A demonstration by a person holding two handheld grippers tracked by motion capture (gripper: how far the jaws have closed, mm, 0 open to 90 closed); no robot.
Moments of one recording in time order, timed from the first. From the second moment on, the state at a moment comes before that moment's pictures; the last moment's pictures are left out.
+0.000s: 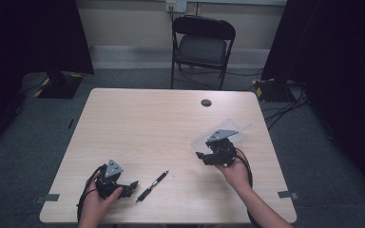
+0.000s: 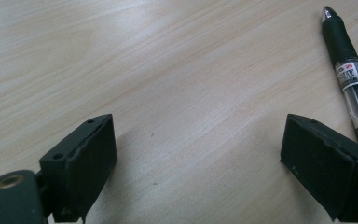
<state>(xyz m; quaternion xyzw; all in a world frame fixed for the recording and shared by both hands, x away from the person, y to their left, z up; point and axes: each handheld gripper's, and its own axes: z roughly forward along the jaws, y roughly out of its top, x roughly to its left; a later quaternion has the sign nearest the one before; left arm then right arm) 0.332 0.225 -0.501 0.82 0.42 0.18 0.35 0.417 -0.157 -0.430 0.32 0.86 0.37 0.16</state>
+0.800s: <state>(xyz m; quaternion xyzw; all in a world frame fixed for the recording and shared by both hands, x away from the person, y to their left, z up) 0.332 0.225 -0.501 0.82 0.42 0.18 0.35 0.419 -0.194 -0.437 0.34 0.87 0.30 0.18</state>
